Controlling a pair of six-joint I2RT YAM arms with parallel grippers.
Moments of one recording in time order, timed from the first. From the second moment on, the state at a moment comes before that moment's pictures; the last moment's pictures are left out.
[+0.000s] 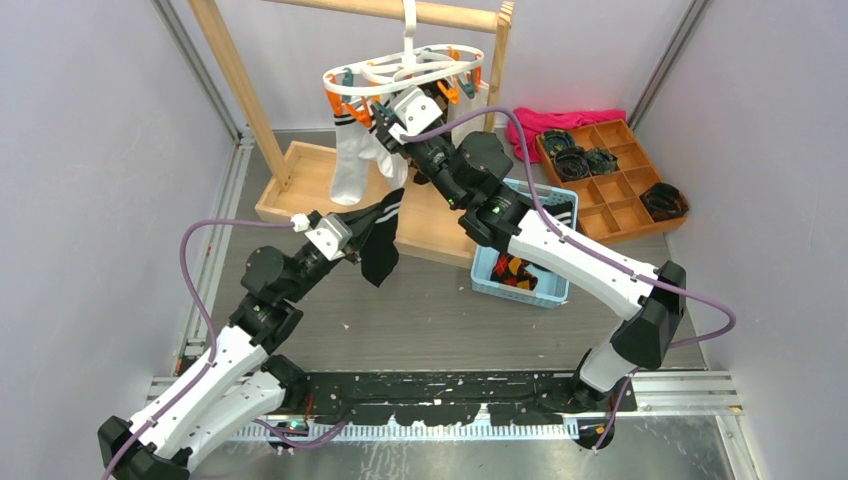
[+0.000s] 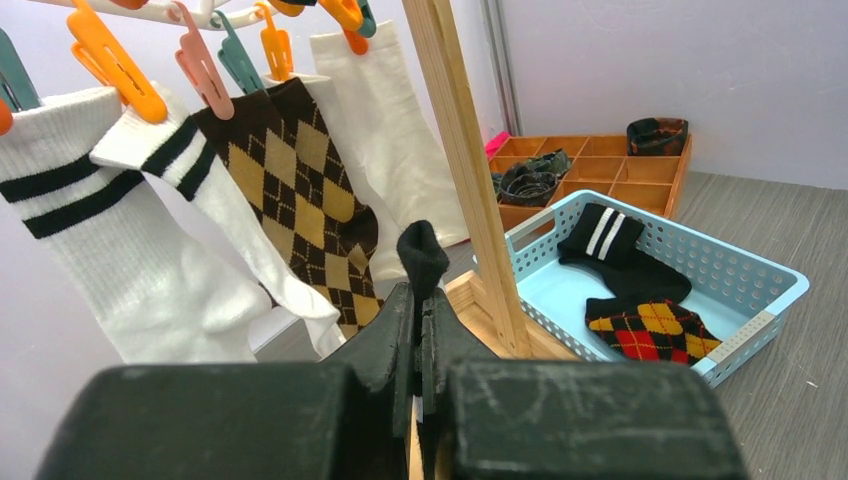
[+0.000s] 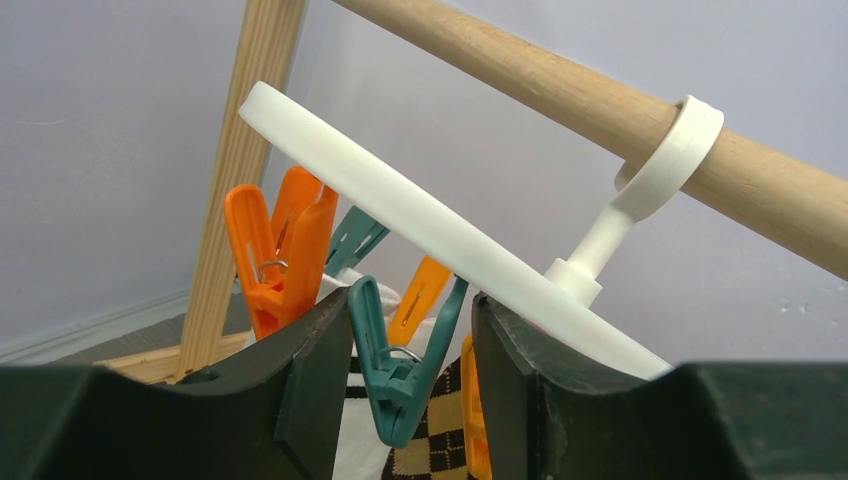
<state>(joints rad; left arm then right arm) -0.61 0.70 0.62 0.38 0.23 0.23 0.94 1.59 1.60 0.40 0.19 -0.51</state>
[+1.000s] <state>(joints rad) -0.61 0.70 0.61 0.42 0.23 0.20 0.95 1.61 1.63 0.40 0.26 -0.45</state>
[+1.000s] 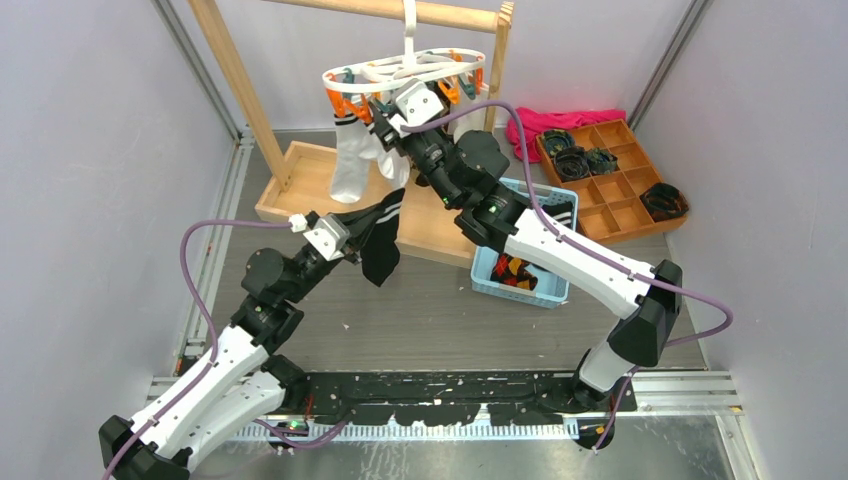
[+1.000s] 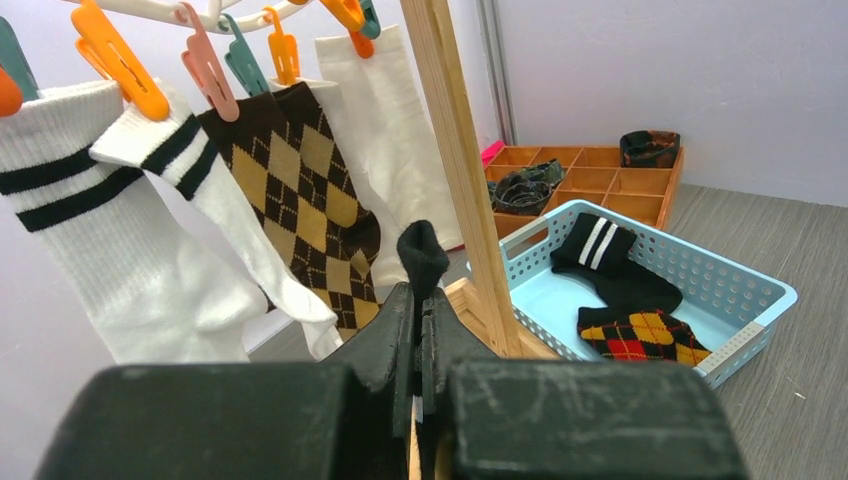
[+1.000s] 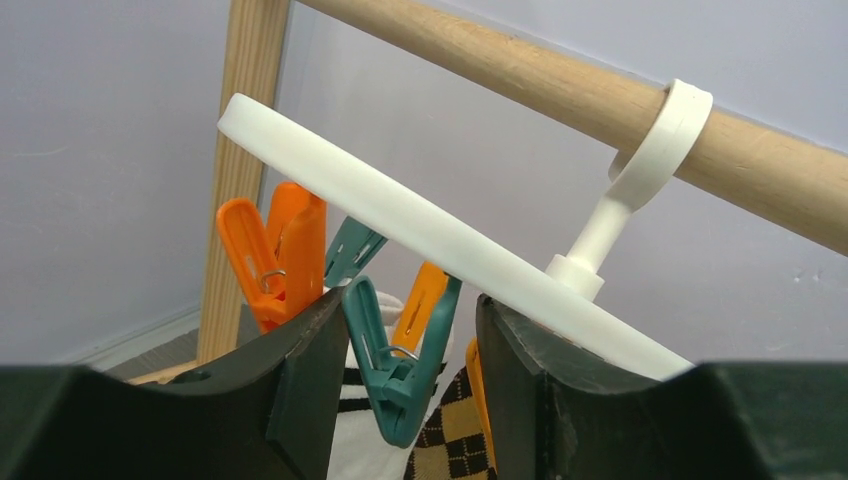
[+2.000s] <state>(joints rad) -0.59 0.80 0.68 0.47 0.24 -0.08 0.84 1.54 1.71 0.11 0.10 -0.02</state>
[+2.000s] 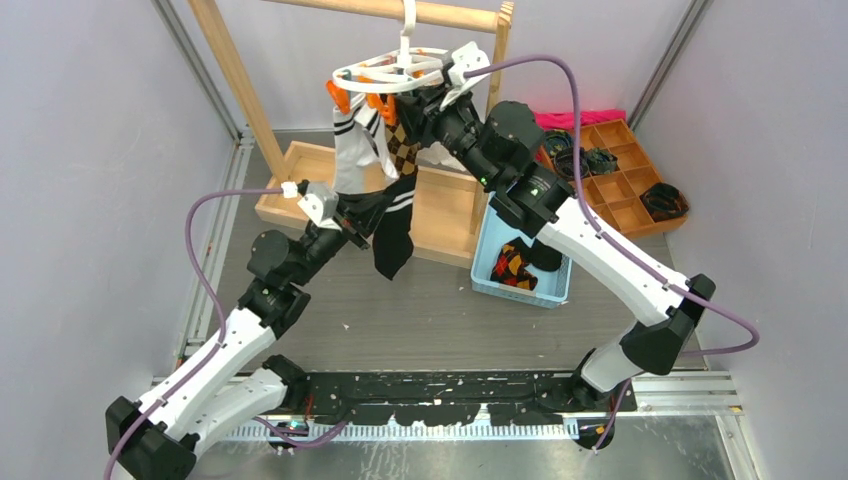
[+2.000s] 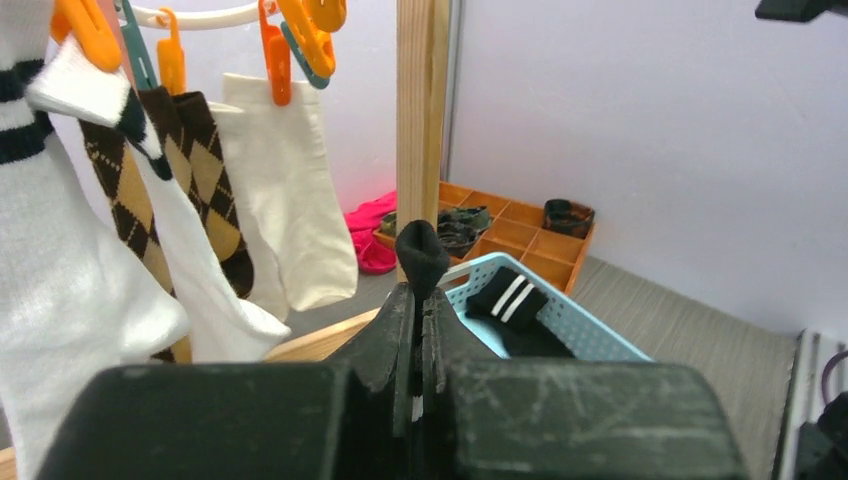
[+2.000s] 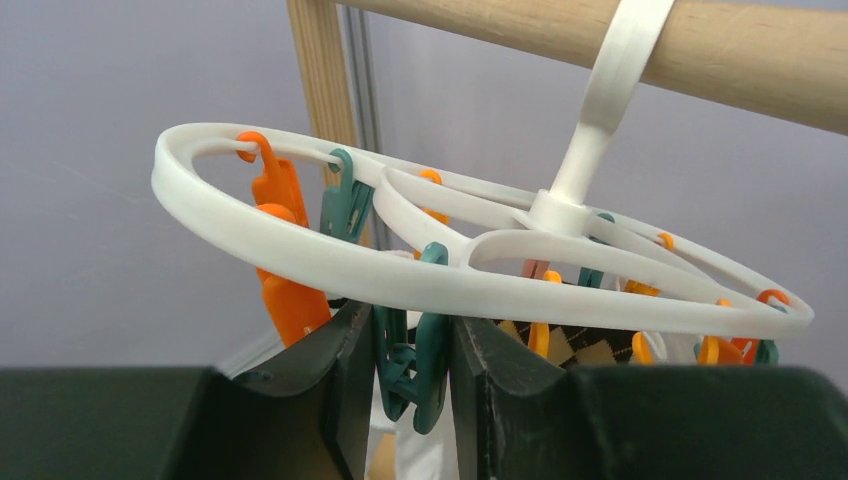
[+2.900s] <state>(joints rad) -0.58 0.99 0.89 0.50 0.09 -0.53 0.81 1.48 1.76 -0.05 0.10 0.22</state>
